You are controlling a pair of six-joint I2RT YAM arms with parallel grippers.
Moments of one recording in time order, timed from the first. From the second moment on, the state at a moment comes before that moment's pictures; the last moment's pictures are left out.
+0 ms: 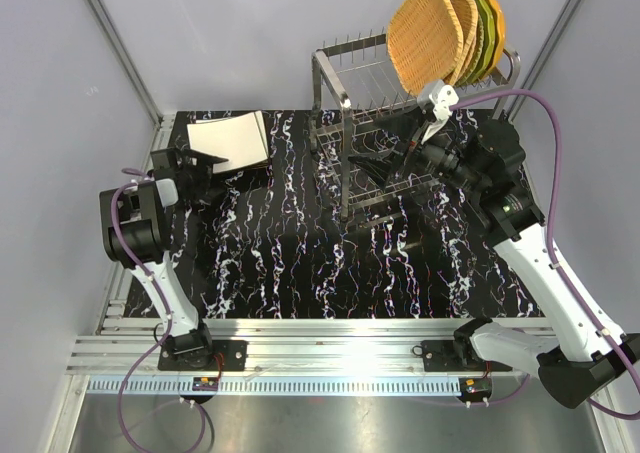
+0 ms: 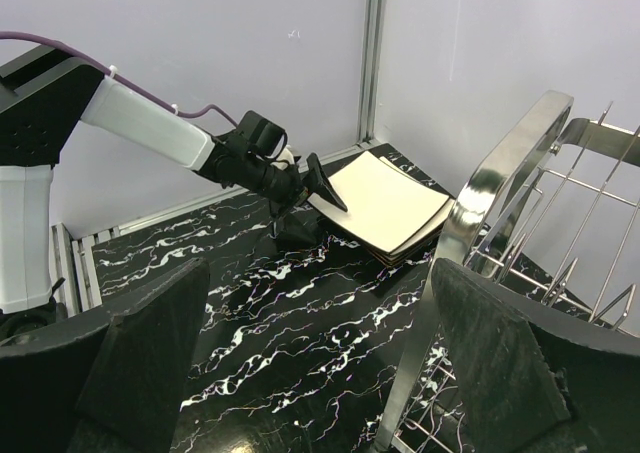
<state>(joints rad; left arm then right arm) 0.25 1.99 1.15 0.09 0.48 -1.19 0.49 1.11 1.33 -0.07 -0.54 0.05</state>
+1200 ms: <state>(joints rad) 0.25 2.08 1.46 -0.16 0.40 -1.16 0.48 1.10 1.32 -0.08 -0.54 0.04</state>
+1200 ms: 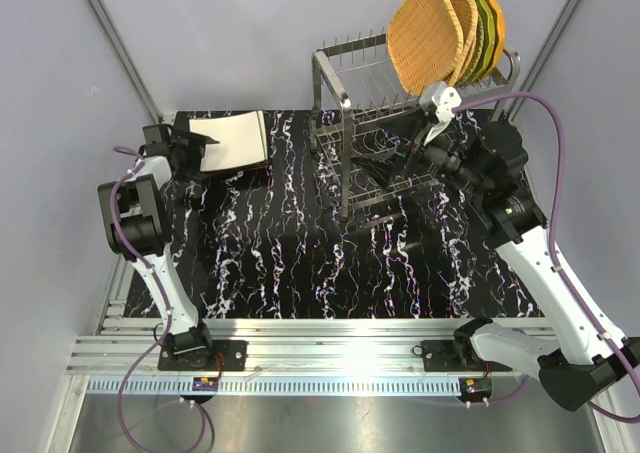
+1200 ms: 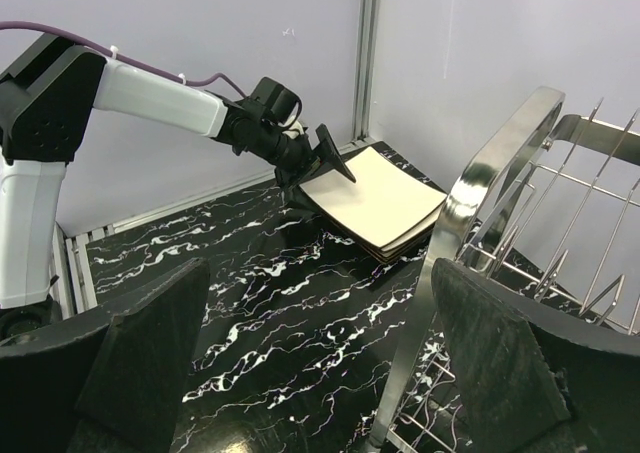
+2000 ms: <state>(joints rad) 0.26 1.96 1.34 -0.16 0.43 -1.06 0.47 1.09 1.39 -0.21 -0.54 -0.05</state>
